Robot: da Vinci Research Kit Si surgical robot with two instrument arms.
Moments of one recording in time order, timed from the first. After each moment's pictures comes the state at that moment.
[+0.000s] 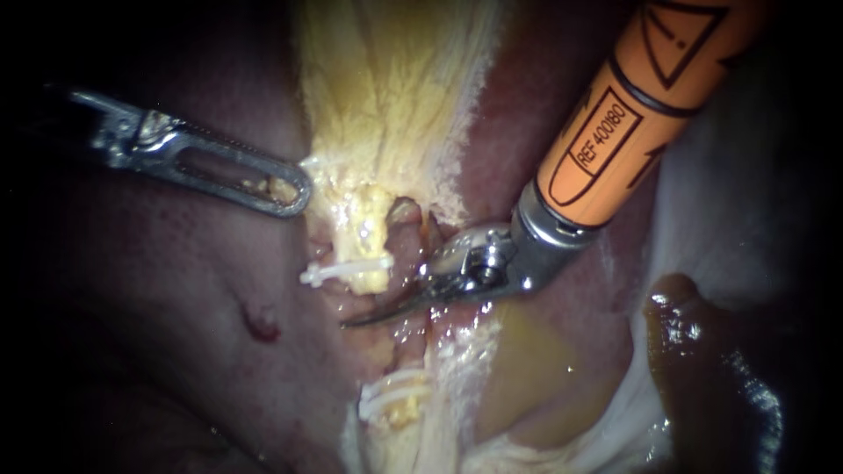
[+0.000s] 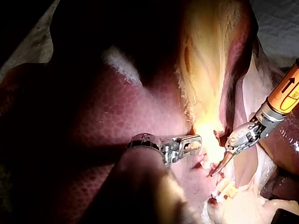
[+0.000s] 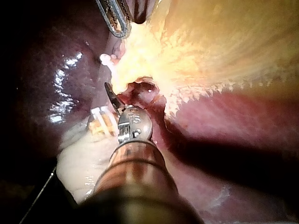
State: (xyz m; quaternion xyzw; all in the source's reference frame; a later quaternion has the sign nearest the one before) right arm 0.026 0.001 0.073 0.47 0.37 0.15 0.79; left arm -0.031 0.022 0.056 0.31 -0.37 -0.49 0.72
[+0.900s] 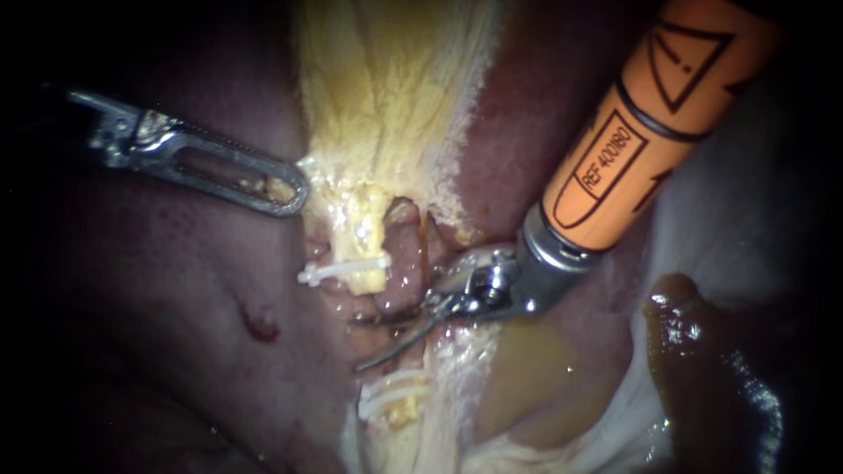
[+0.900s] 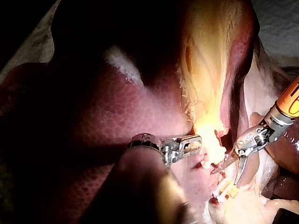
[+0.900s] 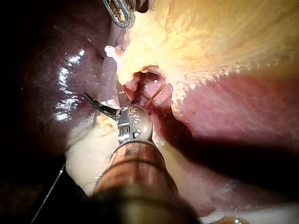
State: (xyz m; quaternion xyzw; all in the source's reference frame) right arm 0.024 0.001 0.070 0.40 0.43 0.17 0.79; left arm -0.031 0.022 0.056 0.31 -0.37 -0.49 0.72
